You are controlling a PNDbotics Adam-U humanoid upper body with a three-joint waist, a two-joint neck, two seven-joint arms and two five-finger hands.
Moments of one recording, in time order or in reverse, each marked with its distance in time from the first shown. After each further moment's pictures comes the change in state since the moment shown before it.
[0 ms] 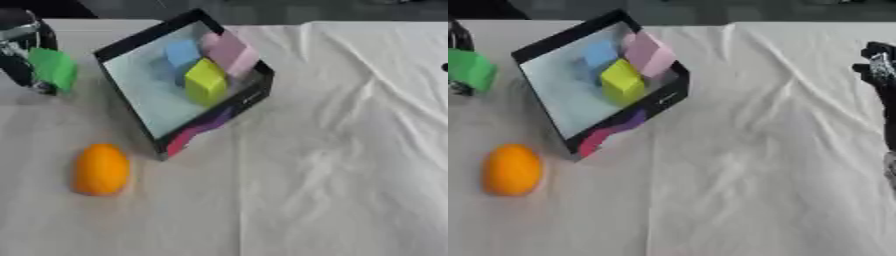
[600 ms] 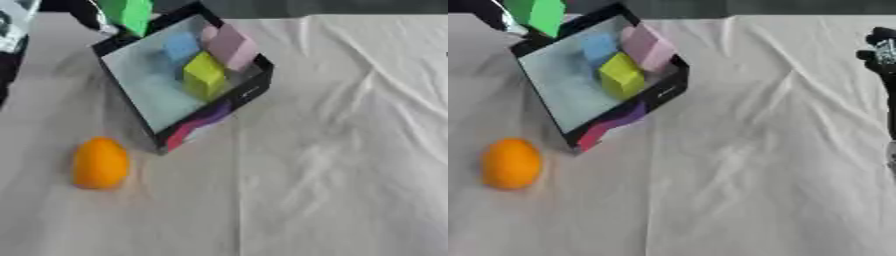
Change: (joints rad) left arm -0.116 -0.210 -0.084 -0.032 0.057 0.138 0.070; right arm -0.042 0.000 0.013 -0.006 -0.014 -0.003 0.018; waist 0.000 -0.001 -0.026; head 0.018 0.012
